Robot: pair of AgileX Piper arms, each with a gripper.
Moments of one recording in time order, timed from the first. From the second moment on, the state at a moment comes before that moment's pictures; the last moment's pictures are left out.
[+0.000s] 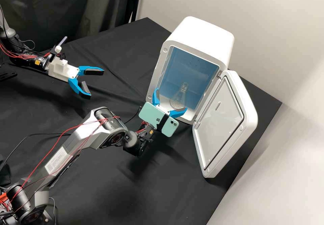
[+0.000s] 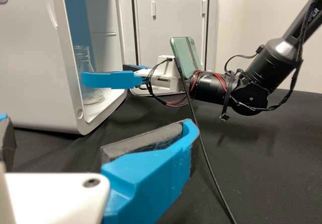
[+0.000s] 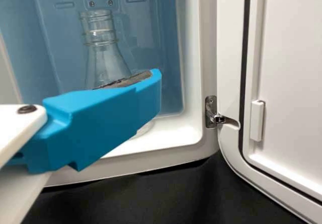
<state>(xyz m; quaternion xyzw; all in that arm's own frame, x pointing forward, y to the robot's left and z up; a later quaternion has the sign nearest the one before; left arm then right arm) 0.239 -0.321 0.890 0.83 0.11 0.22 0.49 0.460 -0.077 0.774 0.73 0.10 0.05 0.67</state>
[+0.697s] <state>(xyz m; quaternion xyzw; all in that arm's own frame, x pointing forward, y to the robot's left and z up) 0.239 -0.321 0.890 0.83 0.11 0.22 0.49 0.478 -0.099 0.778 0.73 0.07 0.03 0.68</state>
